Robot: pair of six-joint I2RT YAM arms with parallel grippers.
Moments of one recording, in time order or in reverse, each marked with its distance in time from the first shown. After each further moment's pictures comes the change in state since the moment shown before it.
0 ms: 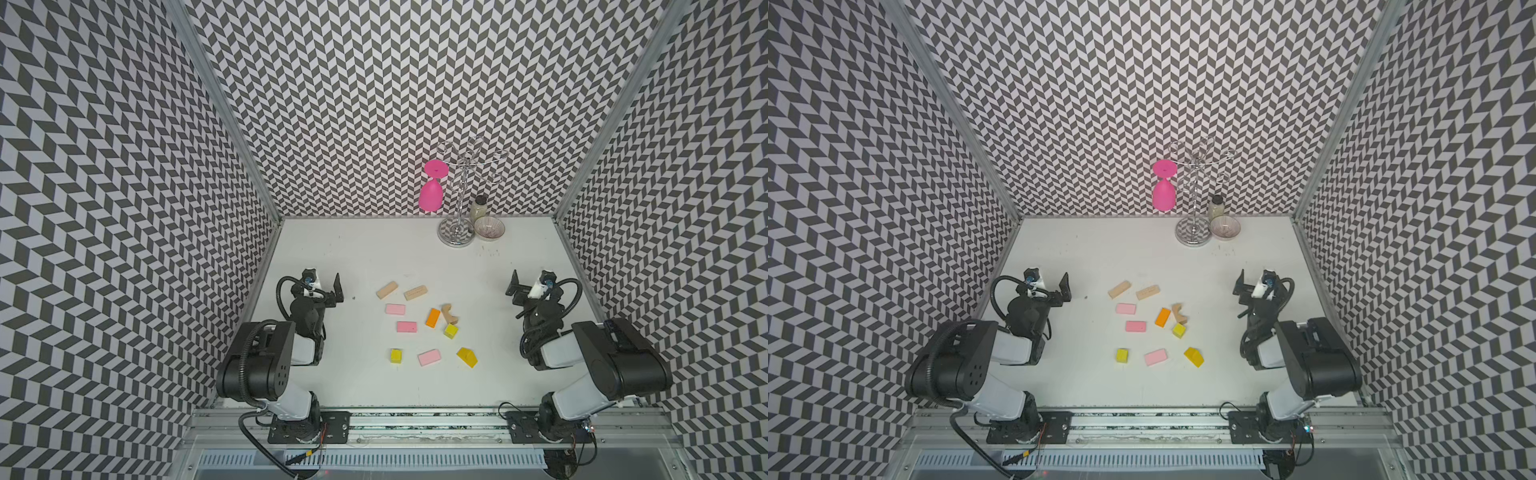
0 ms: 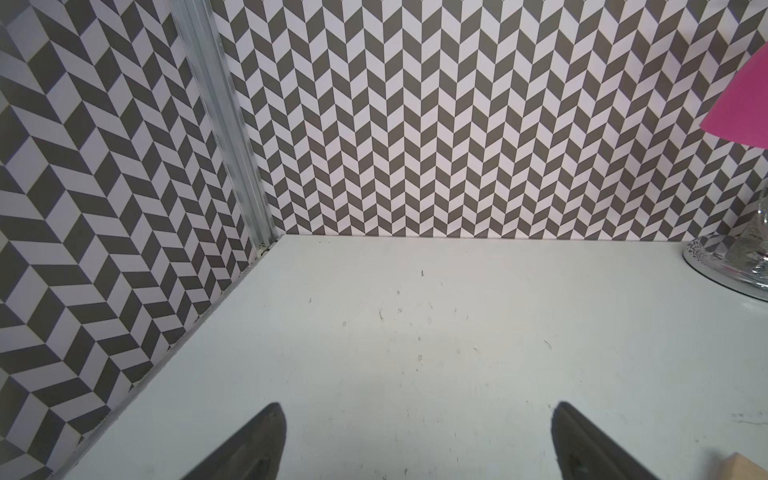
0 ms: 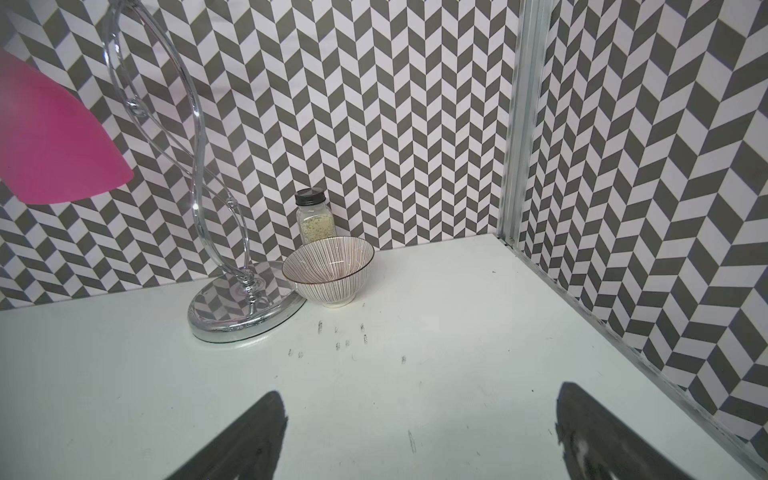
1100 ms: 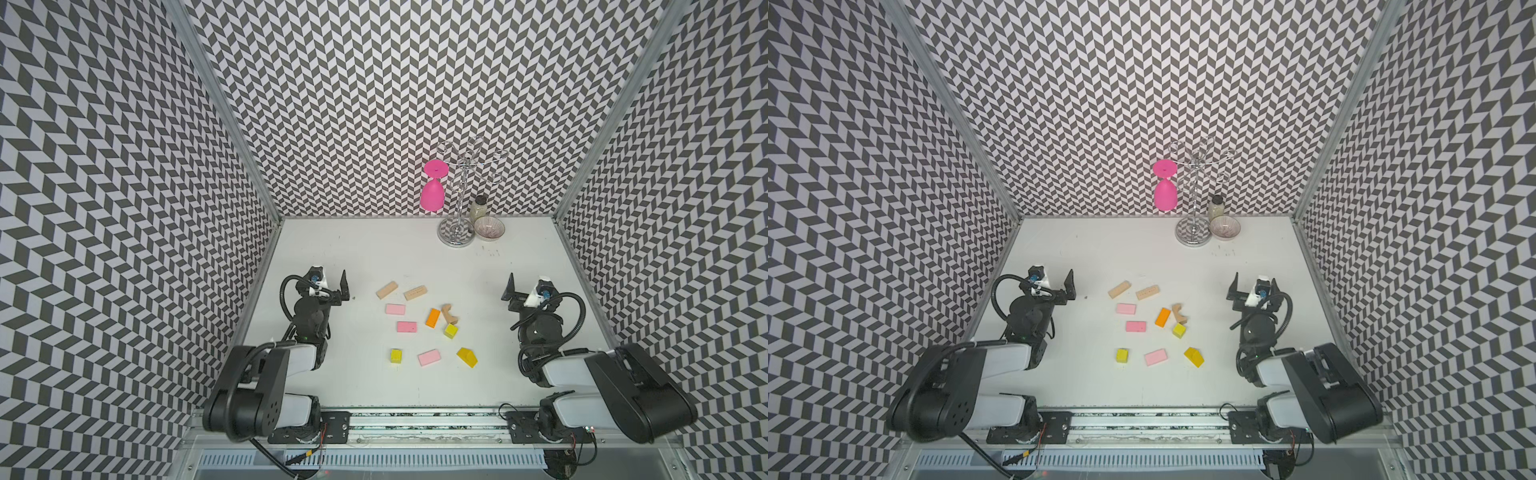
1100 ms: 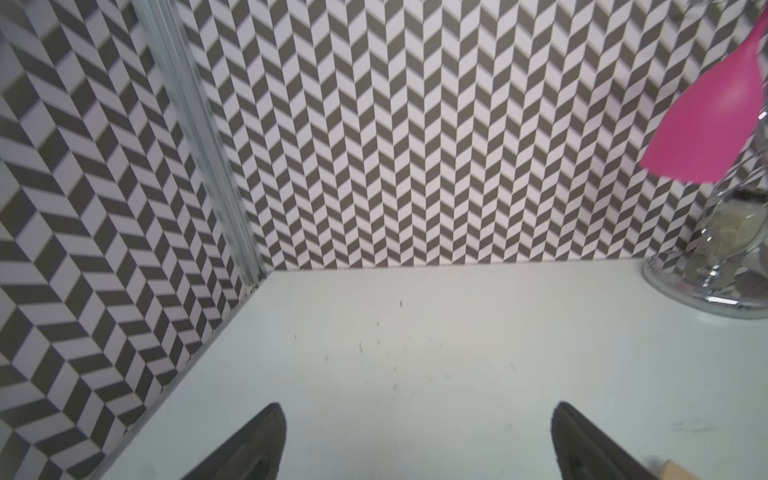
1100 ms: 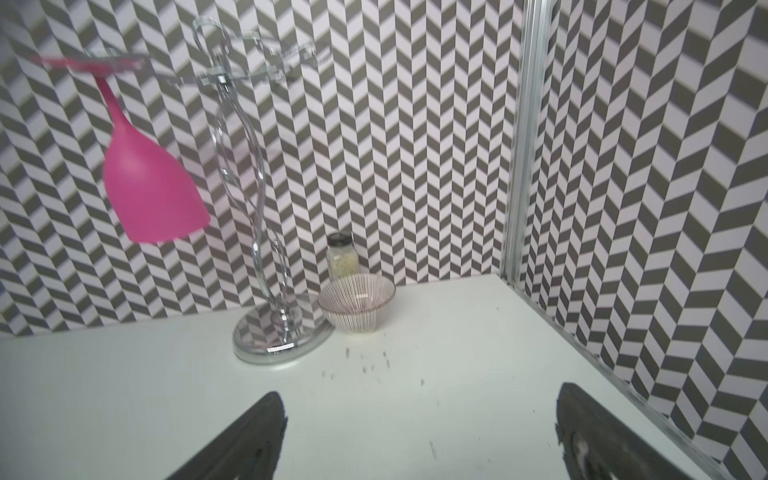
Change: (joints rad) left arm -0.145 -0.258 0.000 -0.152 -0.130 0.041; right arm 0.195 -0.256 -0.095 0.016 0.203 -0.085
